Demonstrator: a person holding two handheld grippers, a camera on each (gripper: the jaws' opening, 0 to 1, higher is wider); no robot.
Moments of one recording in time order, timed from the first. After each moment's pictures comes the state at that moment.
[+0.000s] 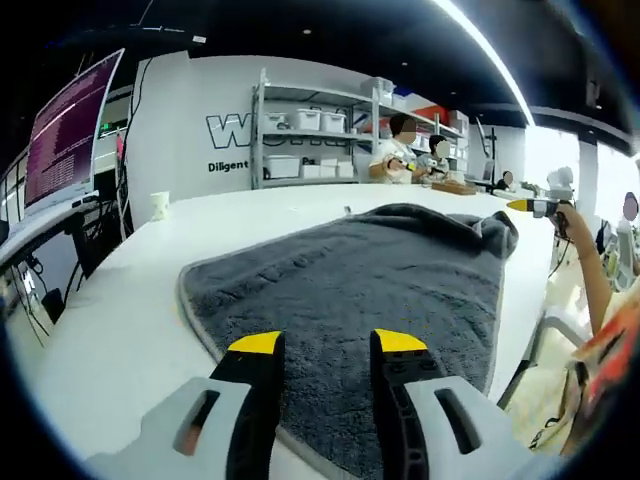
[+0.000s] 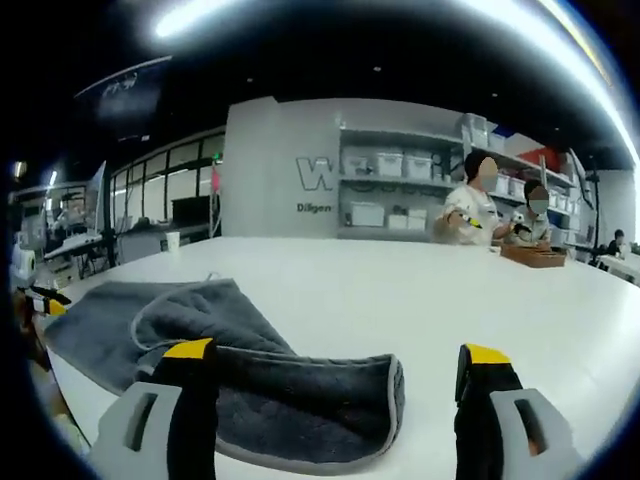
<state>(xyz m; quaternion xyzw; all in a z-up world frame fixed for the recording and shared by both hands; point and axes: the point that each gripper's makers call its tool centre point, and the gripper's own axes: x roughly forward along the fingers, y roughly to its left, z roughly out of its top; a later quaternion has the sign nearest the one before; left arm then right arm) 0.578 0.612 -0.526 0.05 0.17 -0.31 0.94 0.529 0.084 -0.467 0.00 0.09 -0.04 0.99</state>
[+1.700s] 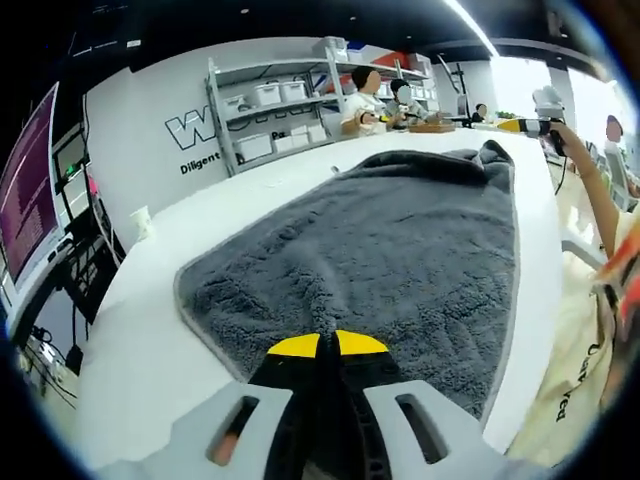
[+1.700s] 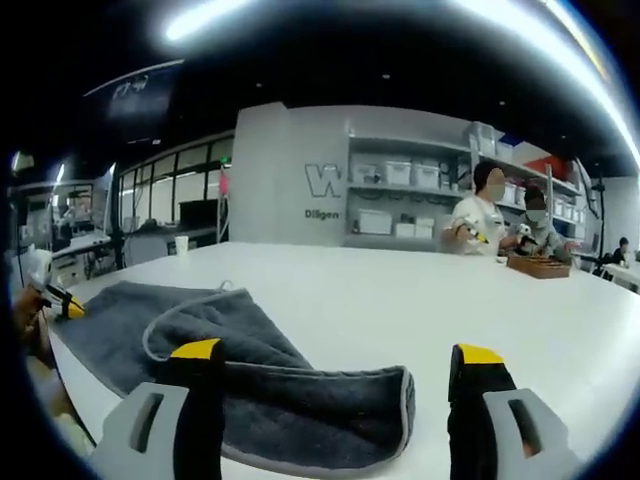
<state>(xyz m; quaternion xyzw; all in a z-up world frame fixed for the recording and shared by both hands) 0.609 0.626 -0.547 0.19 0.20 -0.33 0.90 0.527 0.098 -0.453 -0.01 0.08 -0.02 1.00</state>
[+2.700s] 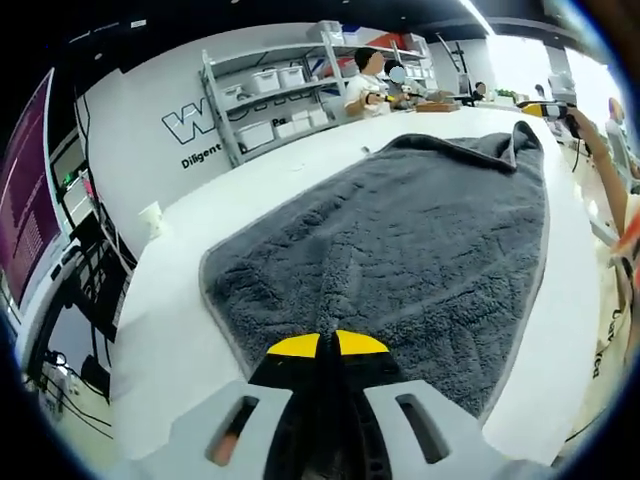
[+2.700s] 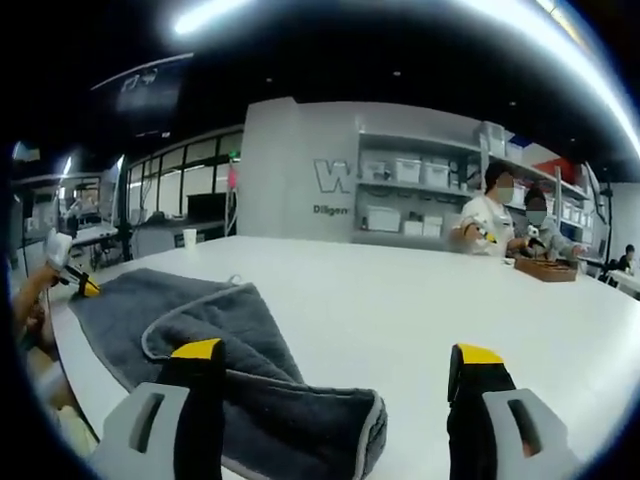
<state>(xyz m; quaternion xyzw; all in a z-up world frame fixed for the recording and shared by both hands) 0.668 0.674 -0.546 0.22 0.22 -0.33 0.89 0.530 0.111 -0.456 -0.02 0.09 0.00 1.00</state>
